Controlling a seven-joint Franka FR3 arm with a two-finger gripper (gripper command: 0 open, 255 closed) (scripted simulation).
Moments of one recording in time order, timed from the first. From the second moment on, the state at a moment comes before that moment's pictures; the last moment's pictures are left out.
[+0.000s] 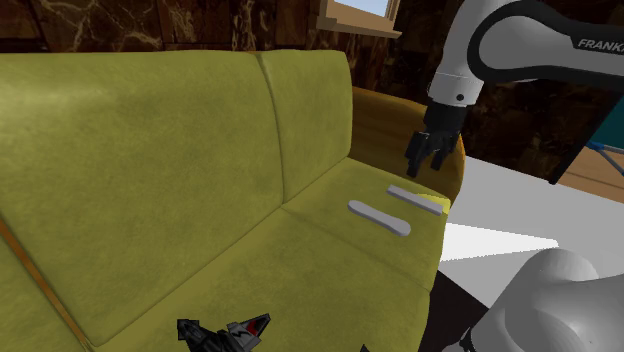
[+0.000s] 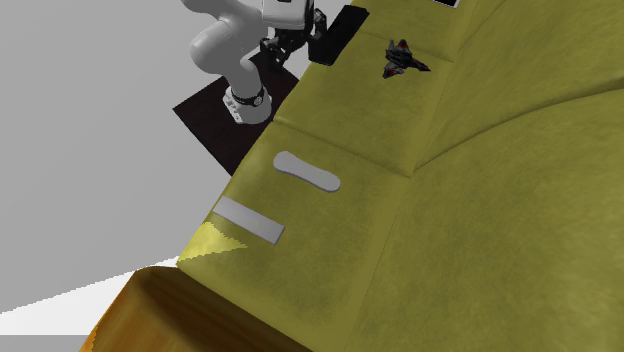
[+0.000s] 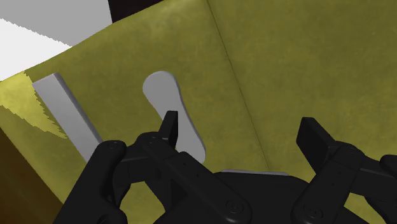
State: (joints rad) arm 0.02 -0.76 -0.03 -2.32 0.00 1.52 0.10
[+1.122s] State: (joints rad) arm 0.05 -0.48 -0.21 -2.55 -0.12 2.07 -0.27
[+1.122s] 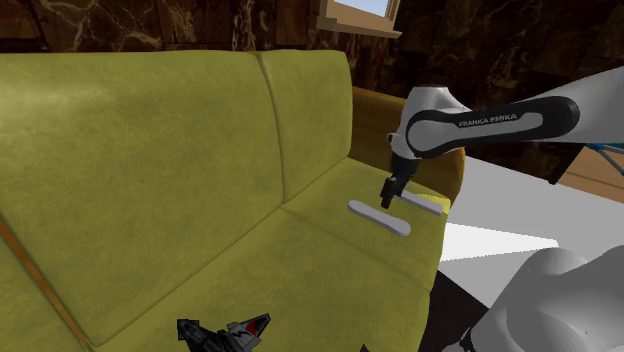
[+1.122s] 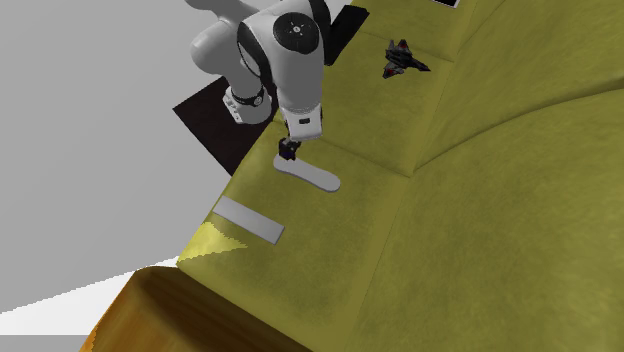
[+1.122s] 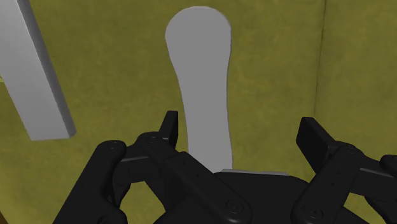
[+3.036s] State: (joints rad) arm 0.08 -0.23 -0.28 -2.60 -0.12 2.39 -0.41
